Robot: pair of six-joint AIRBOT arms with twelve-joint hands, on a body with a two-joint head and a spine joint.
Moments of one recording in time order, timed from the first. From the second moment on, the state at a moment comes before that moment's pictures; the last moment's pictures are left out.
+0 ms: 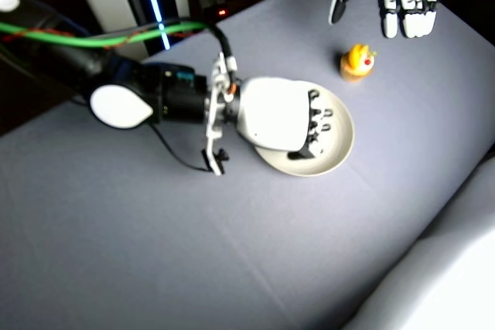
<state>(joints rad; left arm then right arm) 0.88 -0.86 0.95 -0.29 -1.09 1.05 -0.47 -1.34 1.52 -0.46 0.57 -0.43</state>
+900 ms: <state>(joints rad) 0.99 -0.80 0.90 -0.28 -1.34 0.92 -0.76 -0.96 1.22 -0.14 1.14 -0.43</state>
